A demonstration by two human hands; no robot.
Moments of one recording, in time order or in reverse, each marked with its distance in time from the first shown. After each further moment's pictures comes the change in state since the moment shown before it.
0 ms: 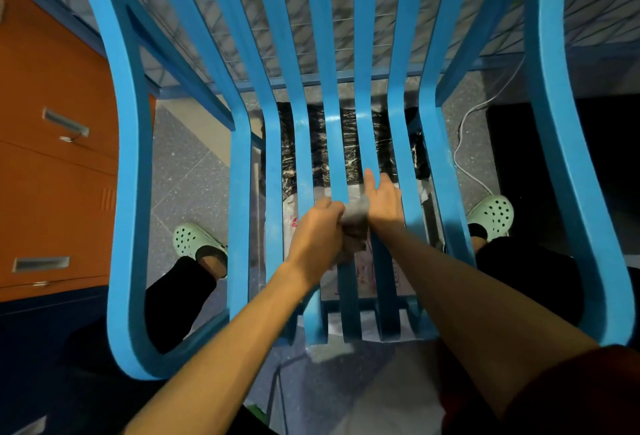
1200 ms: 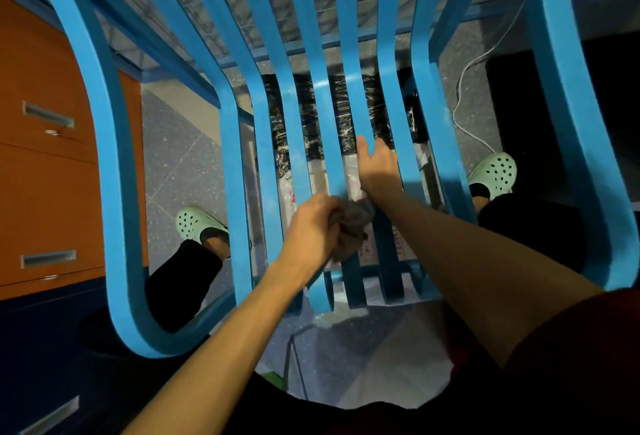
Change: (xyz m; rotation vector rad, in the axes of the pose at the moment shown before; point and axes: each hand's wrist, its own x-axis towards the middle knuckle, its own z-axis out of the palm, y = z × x) left_hand -0.037 -0.002 0.002 -0.072 -0.007 0.072; right_hand -0.002 0.002 -0.001 0.008 -0.002 -0.050
